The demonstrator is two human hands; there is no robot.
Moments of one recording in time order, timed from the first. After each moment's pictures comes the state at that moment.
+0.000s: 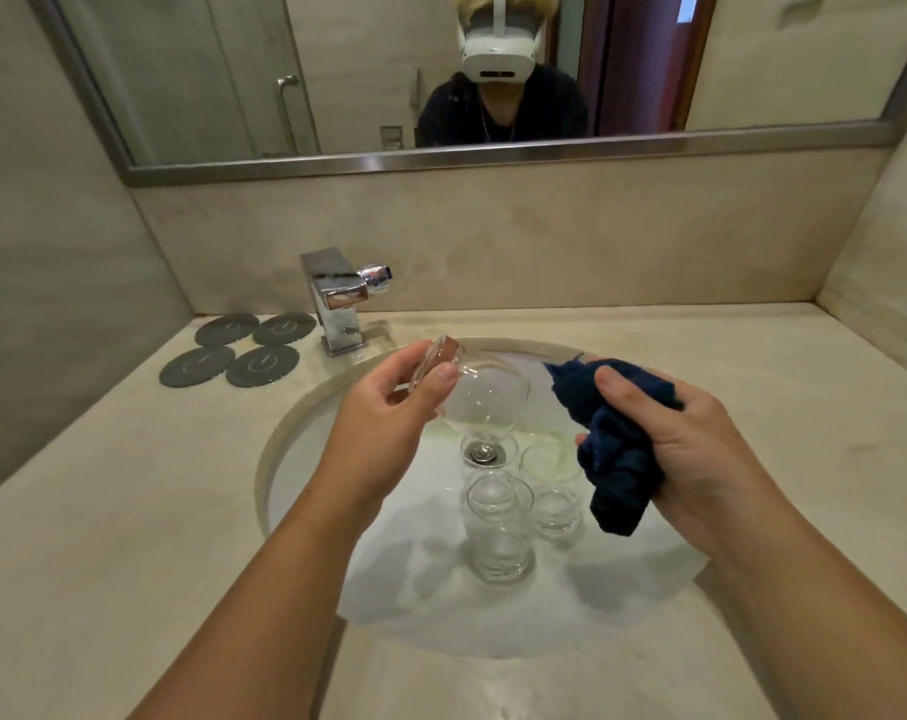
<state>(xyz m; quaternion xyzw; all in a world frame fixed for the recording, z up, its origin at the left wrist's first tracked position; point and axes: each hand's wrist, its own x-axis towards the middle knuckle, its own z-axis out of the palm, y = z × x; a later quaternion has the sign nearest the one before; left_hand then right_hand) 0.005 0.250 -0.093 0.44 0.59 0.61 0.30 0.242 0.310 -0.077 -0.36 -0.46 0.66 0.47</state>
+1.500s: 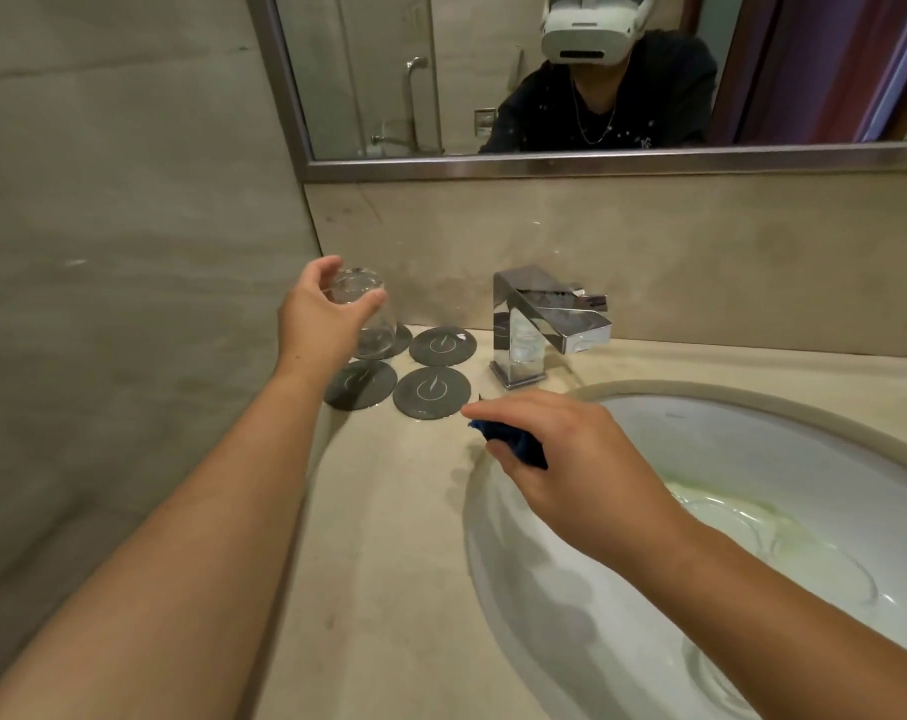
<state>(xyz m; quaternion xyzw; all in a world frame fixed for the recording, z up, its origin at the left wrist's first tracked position) -0.308 0.298 -0.059 0.35 0.75 0.56 0.01 -0.016 0.313 -0.100 -0.22 -0.89 0.23 0.32</state>
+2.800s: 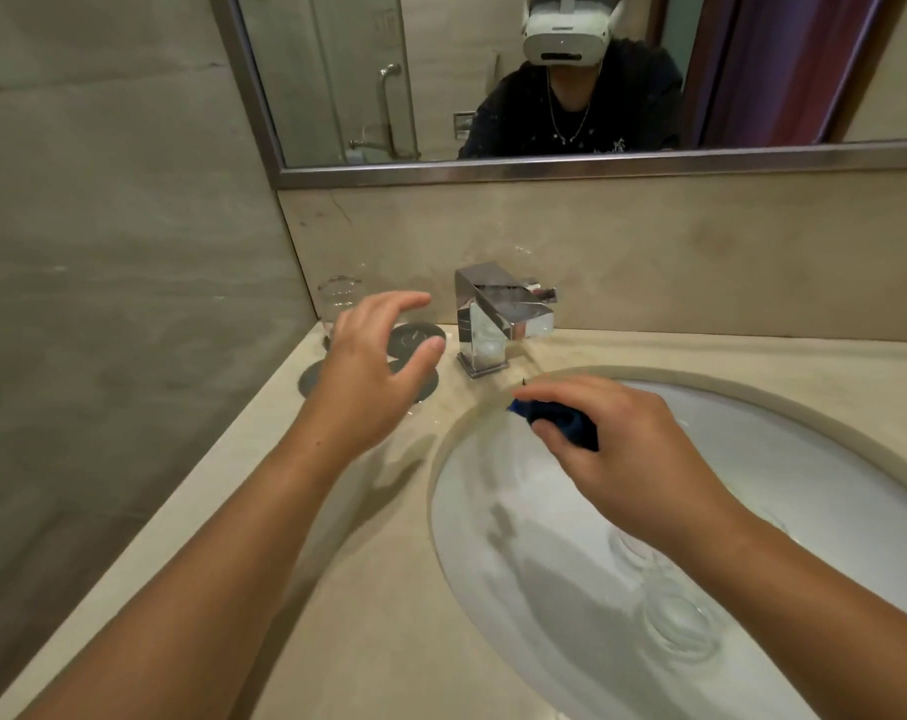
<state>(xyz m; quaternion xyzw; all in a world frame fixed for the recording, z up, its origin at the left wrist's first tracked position) -0.195 0.244 -0.061 0.58 0.70 0.41 -0.05 0.058 0.310 -0.081 -0.26 -0.86 0.23 0.36</state>
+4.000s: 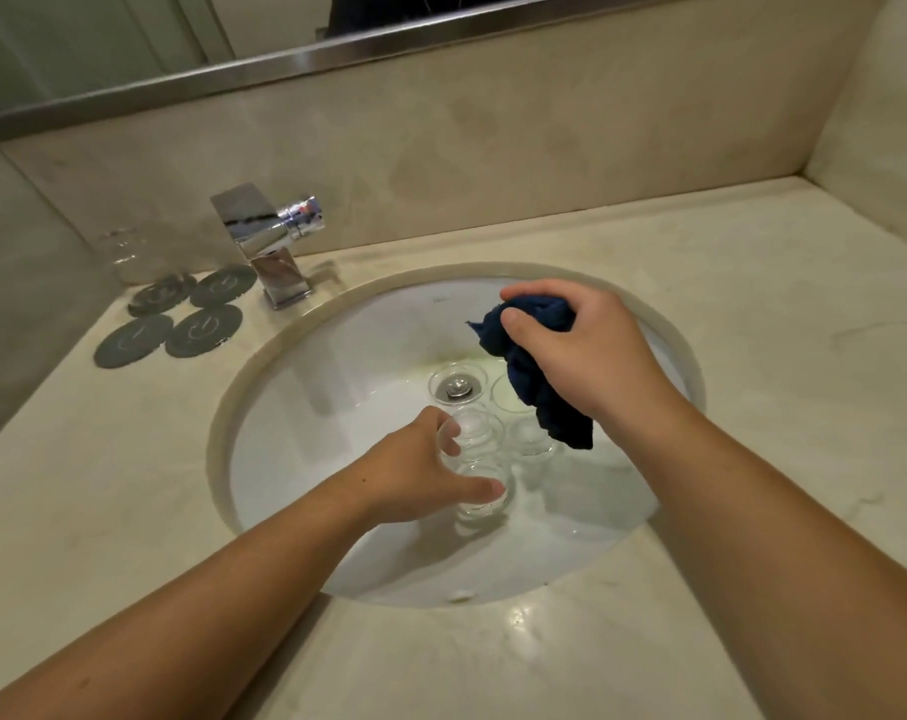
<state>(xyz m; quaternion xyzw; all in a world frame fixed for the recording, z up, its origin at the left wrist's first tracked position) 0.029 0.257 -0.146 0.56 0.75 0.09 0.36 0.214 0.334 -0.097 -0.44 -0.61 0.52 0.40</state>
